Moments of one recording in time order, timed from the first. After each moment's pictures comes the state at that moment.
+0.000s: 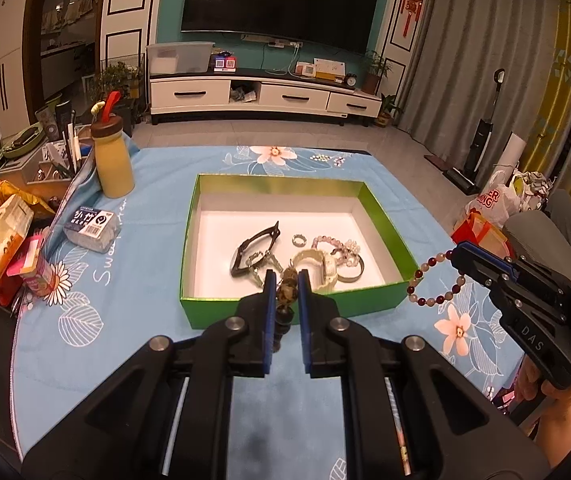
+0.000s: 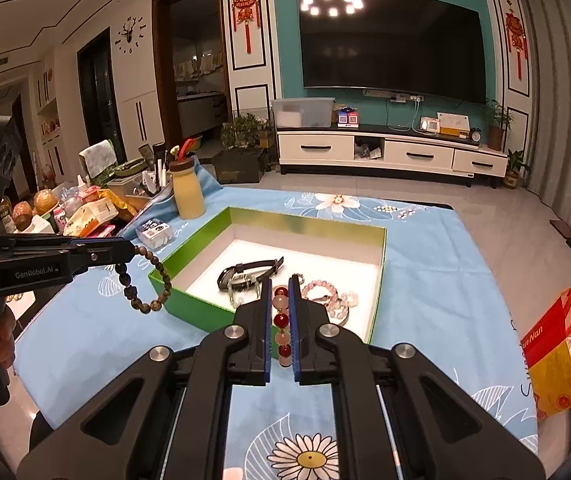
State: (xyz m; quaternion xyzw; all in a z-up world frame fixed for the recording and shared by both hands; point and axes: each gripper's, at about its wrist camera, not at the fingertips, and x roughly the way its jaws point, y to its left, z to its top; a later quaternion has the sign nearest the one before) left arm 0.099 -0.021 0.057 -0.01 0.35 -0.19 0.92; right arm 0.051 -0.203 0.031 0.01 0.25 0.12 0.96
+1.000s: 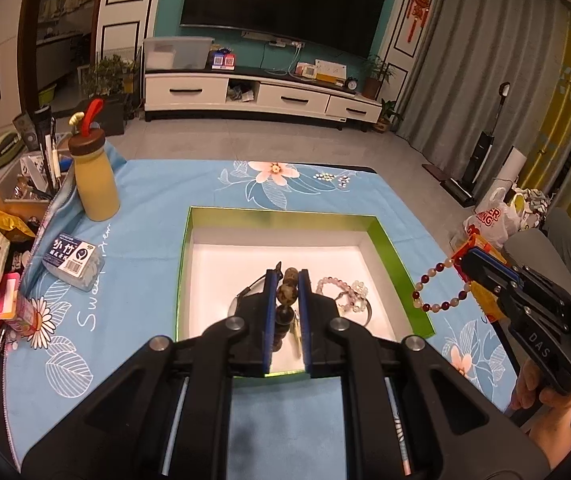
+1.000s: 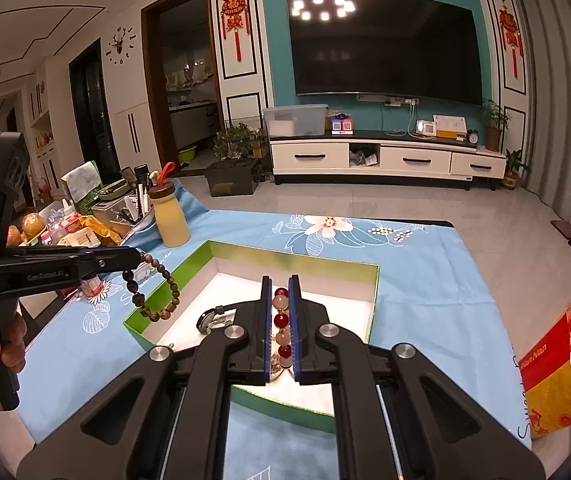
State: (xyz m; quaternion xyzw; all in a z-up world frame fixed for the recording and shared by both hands) left arm 0.177 -0.026 0.064 -0.04 0.36 -0.20 0.91; right arm 0.105 -0.215 0.047 0.03 0.25 0.11 0.96
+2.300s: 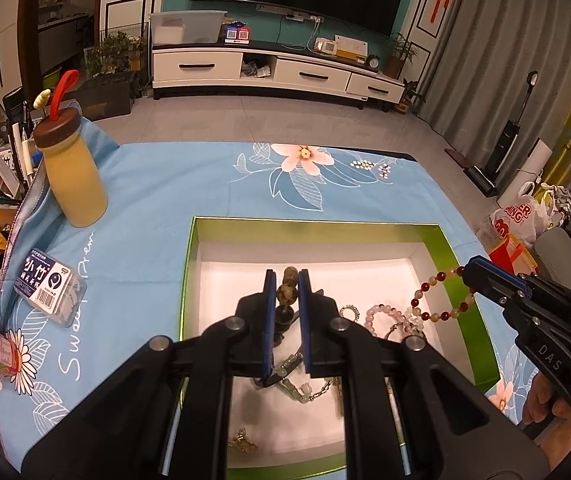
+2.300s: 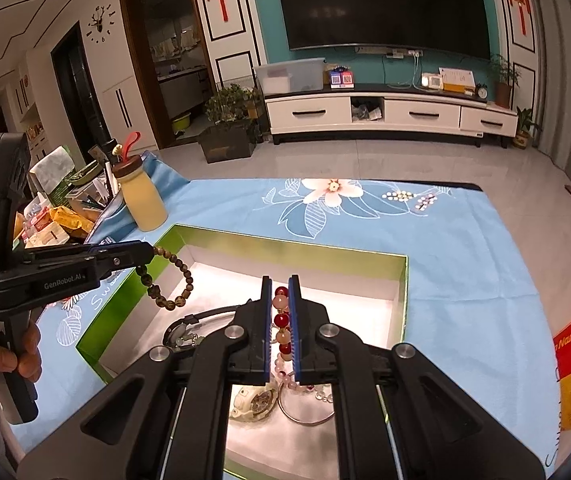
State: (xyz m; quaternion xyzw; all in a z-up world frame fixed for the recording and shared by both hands) left arm 0.275 -0.039 0.016 -0.02 0.41 -0.17 0.90; right arm 0.208 -0.213 0.005 0.06 0.33 0.12 0.94
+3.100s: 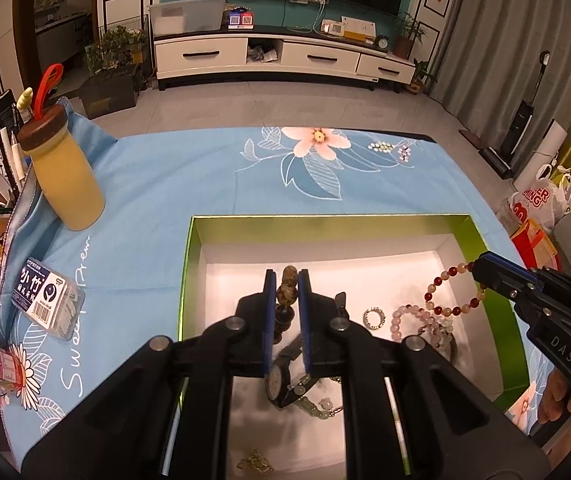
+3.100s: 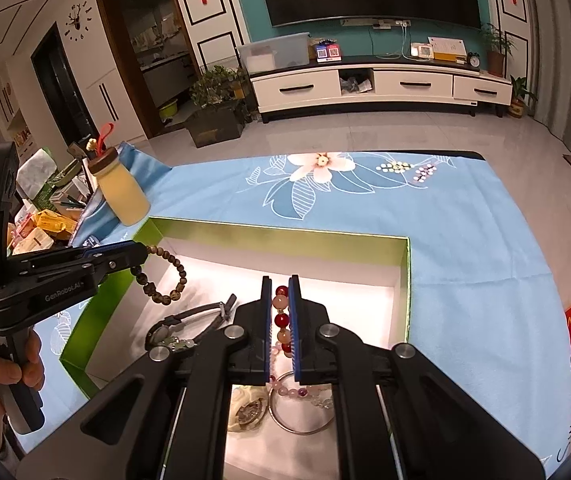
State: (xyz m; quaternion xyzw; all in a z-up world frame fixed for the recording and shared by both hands) left arm 0.301 -0.053 -0.005 0.01 0.43 -0.15 0.89; right arm 0.235 -0.221 -0.015 0.08 0.37 0.10 0.92
